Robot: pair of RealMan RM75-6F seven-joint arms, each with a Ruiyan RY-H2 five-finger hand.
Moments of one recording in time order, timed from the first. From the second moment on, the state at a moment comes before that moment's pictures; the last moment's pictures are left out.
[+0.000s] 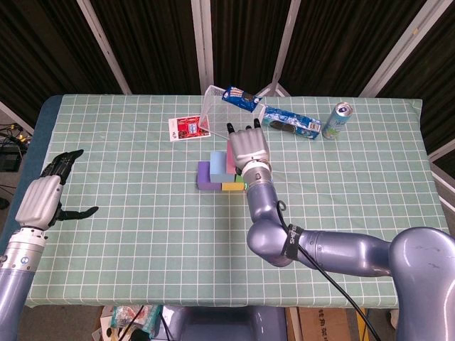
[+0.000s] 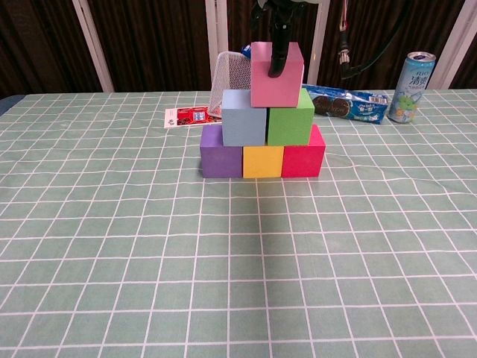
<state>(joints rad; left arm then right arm) -0.41 -0.96 -0.23 -2.10 1.05 1.27 0.12 1.50 -1.38 0.40 -1.59 0.25 1.09 -1.14</state>
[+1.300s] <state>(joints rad) -0.41 -0.95 -0.23 -2.10 1.04 1.26 0.13 1.48 -1.40 0.40 -1.57 0.22 1.08 -1.14</state>
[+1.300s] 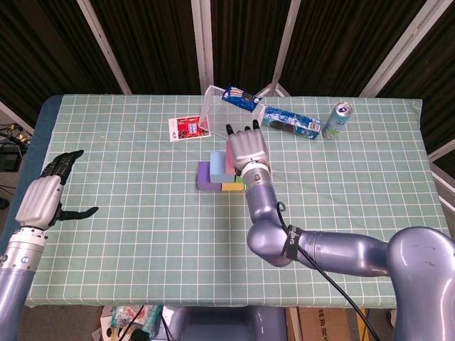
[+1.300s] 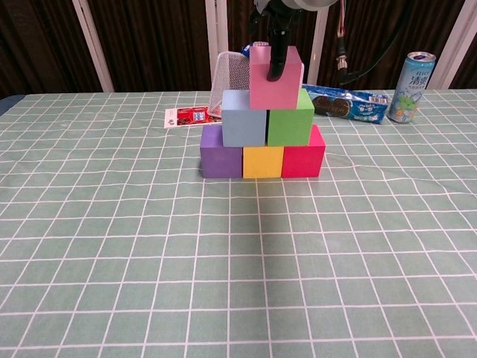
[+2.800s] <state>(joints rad) -0.41 -0.99 -0.21 -2.10 1.06 1.29 0.19 0.96 -0.99 0.29 -2.03 -0.34 1.22 -0.67</state>
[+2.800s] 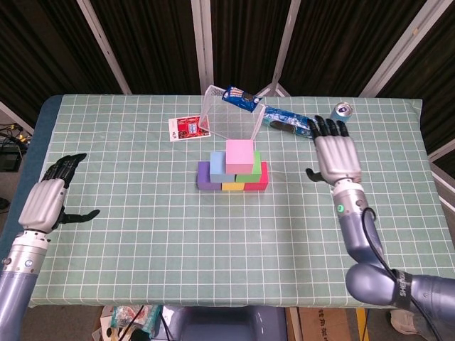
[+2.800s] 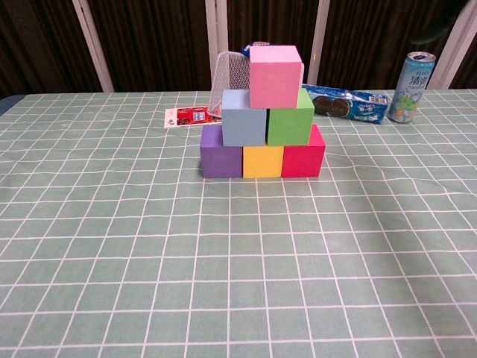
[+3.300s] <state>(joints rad) -0.44 -1.10 -0.21 -2.06 0.99 1.30 0.26 0.58 -0.98 0.09 -1.93 -0.85 1.30 -0.27</state>
